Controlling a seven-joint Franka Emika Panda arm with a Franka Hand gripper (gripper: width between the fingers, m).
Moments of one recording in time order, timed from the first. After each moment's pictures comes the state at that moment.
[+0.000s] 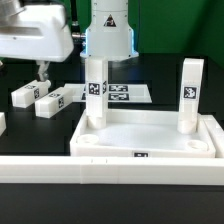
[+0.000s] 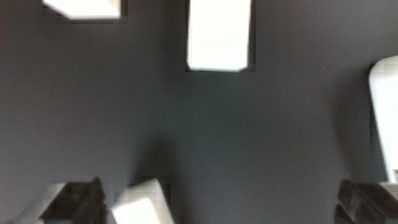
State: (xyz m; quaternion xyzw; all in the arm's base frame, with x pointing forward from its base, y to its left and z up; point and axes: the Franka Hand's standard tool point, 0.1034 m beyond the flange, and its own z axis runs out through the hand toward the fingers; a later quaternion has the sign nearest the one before) arm 0.472 -0.185 0.079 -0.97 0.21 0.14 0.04
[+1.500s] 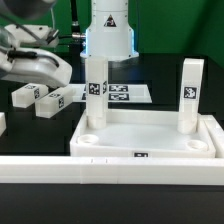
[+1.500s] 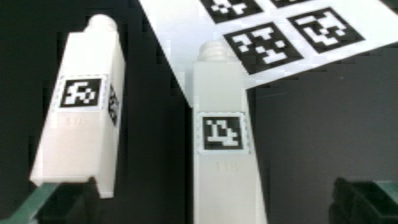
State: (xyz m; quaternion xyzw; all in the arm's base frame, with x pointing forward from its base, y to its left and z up) arm 0.450 -0.168 0.057 -0.87 0.18 0.44 0.11
